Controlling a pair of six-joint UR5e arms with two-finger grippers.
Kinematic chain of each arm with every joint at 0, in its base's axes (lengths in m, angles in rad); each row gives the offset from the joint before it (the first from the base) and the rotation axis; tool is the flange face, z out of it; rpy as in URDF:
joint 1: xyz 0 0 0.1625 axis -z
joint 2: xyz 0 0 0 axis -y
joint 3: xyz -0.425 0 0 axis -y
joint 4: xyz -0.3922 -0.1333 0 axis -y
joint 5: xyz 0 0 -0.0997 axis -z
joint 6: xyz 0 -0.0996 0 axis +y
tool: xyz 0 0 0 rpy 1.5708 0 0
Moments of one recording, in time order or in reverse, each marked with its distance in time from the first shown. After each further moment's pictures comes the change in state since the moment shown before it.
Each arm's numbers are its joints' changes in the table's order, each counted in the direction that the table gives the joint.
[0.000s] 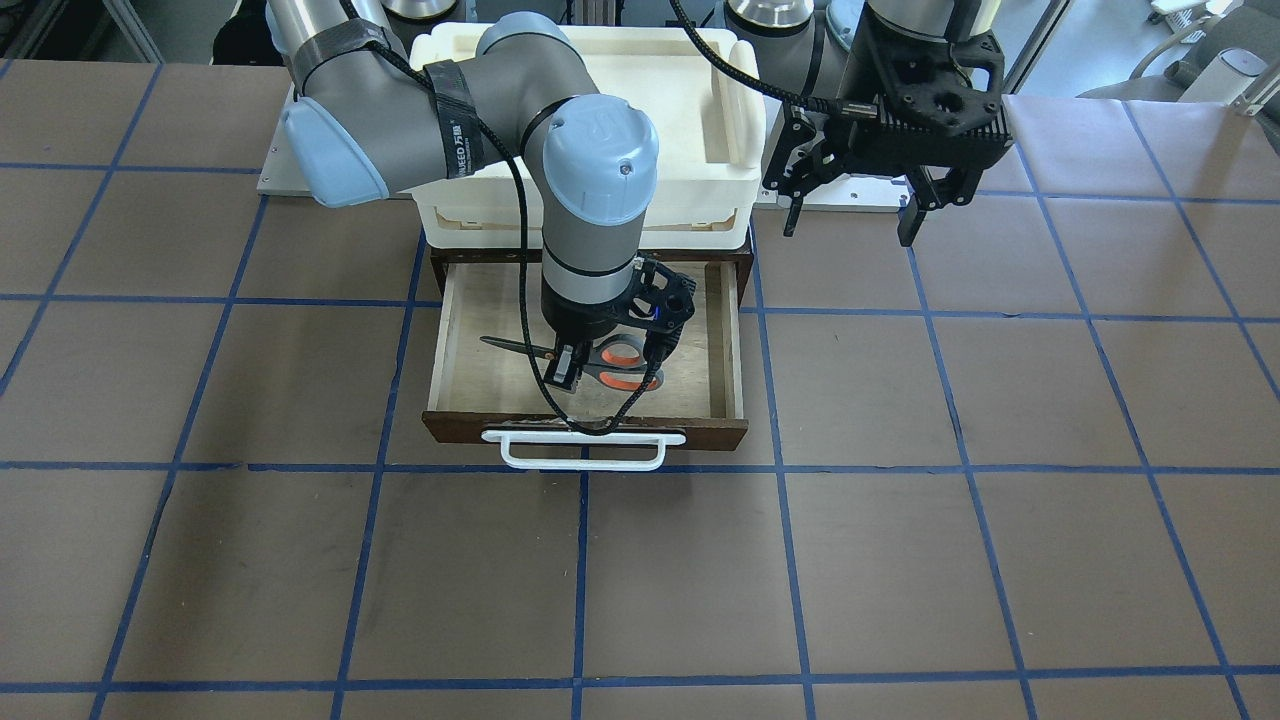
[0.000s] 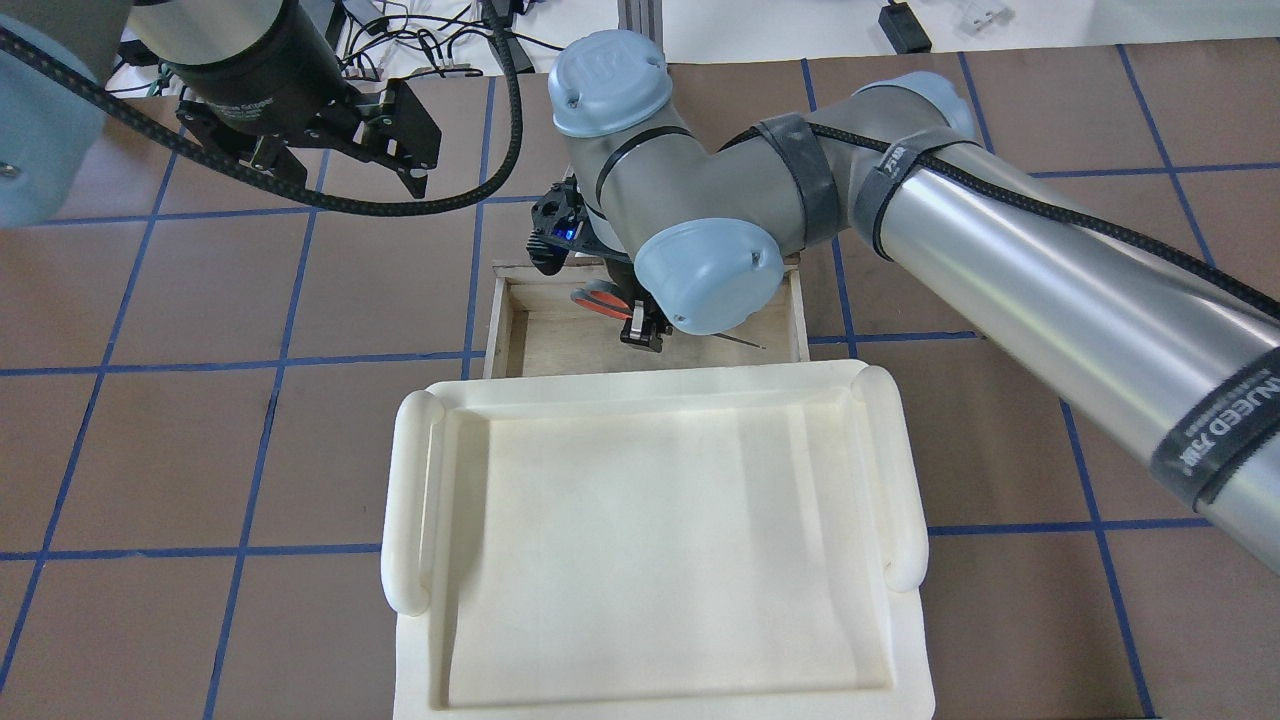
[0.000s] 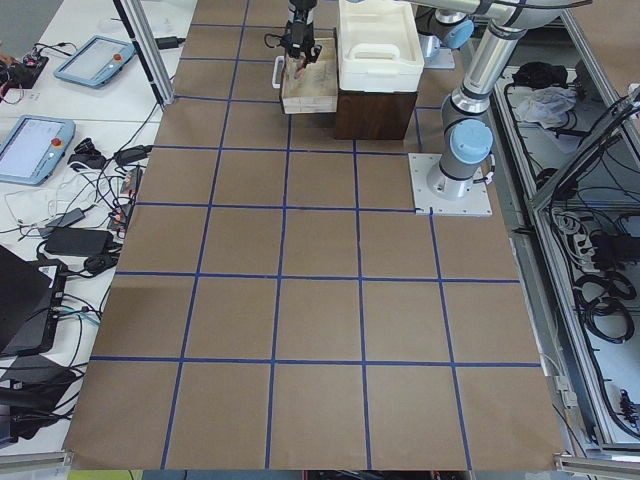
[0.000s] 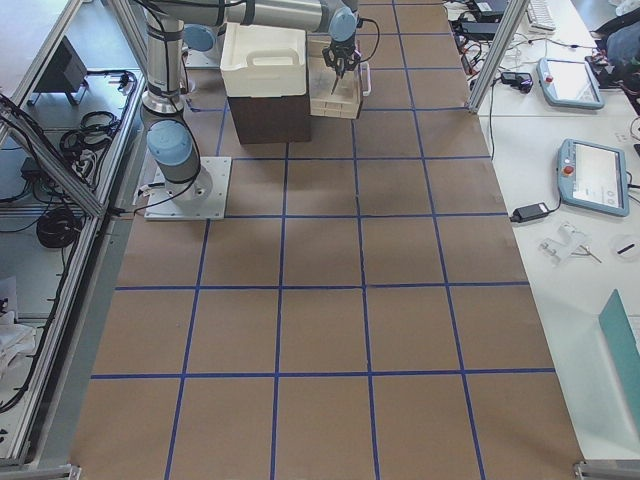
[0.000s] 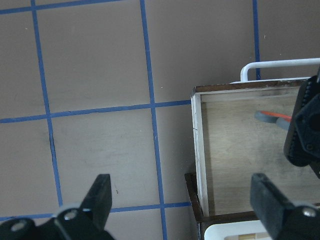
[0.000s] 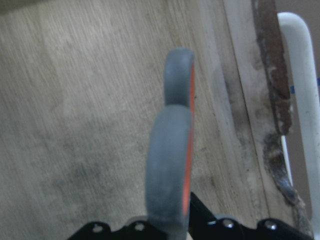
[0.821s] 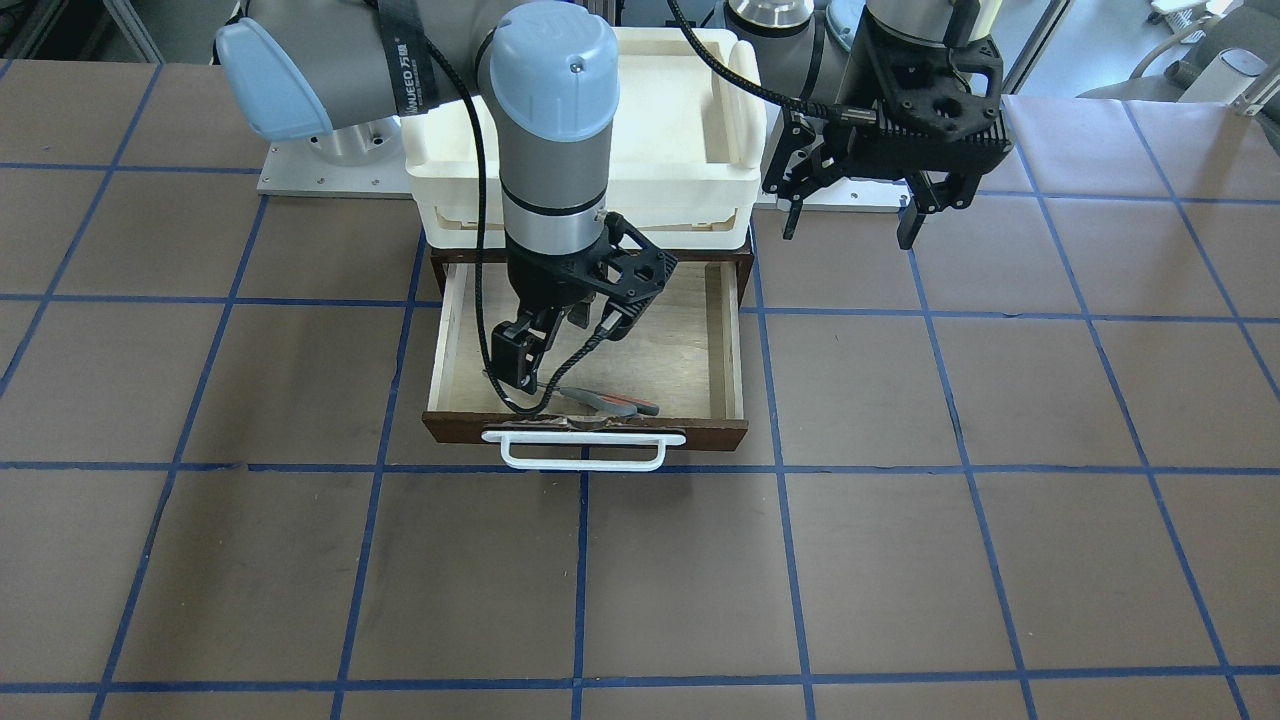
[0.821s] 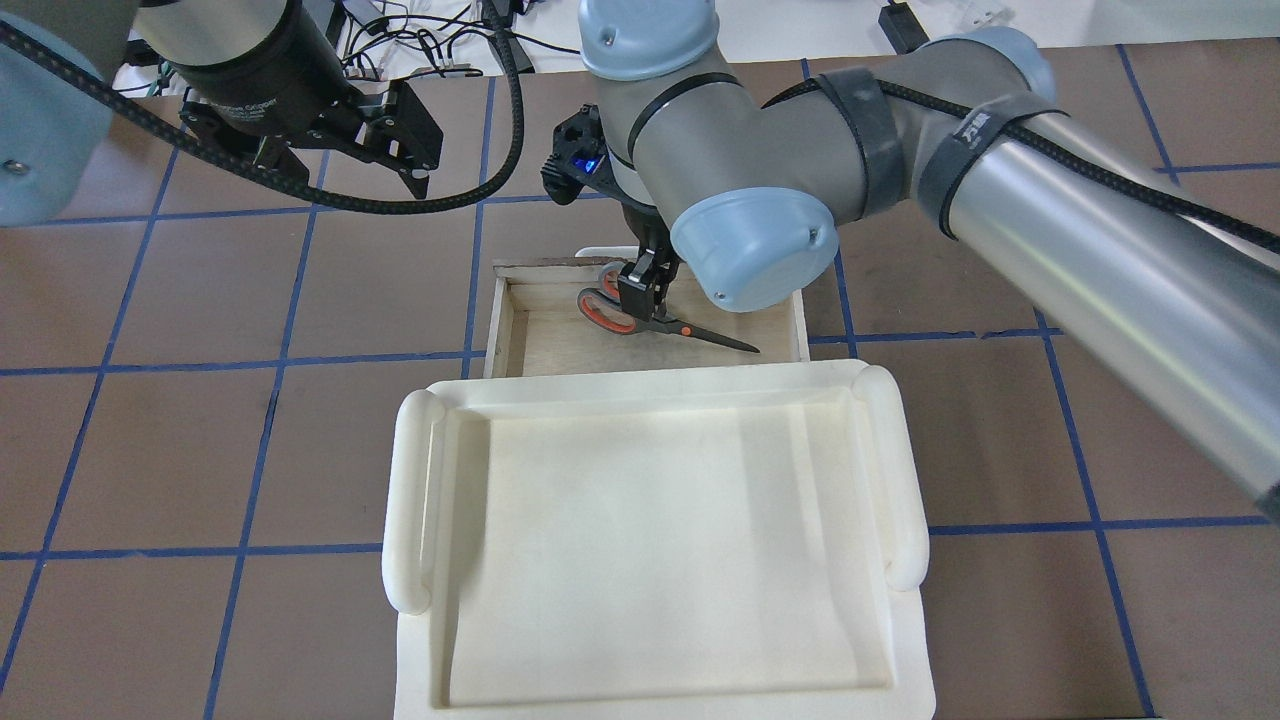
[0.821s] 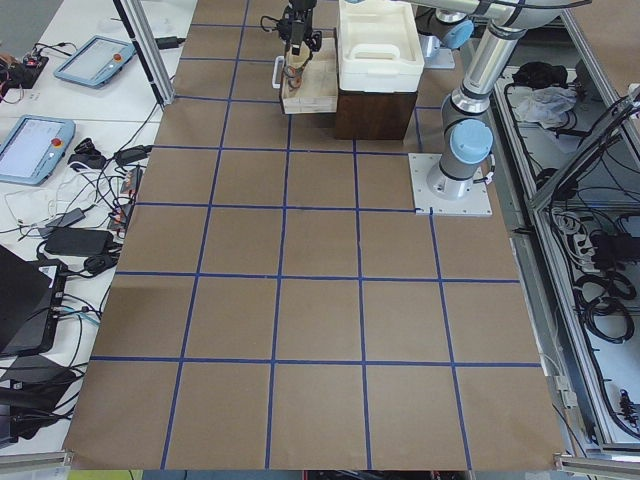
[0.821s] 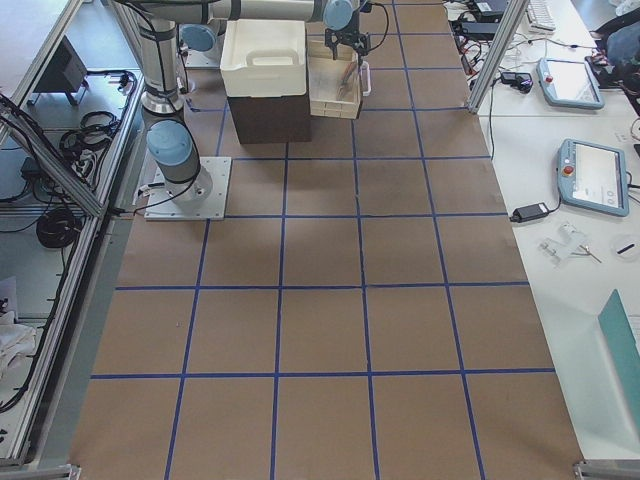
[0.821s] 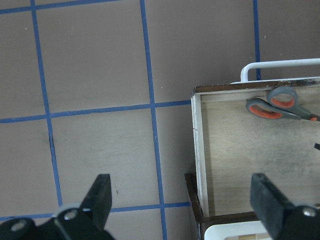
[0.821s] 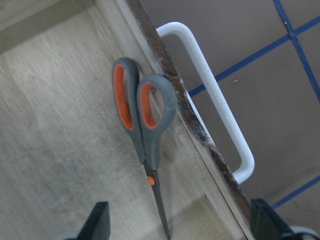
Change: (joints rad) left arm 0.000 -0.004 0.000 0.001 0.000 0.000; right arm 0.048 -0.093 -0.015 -0.022 -0.012 -0.217
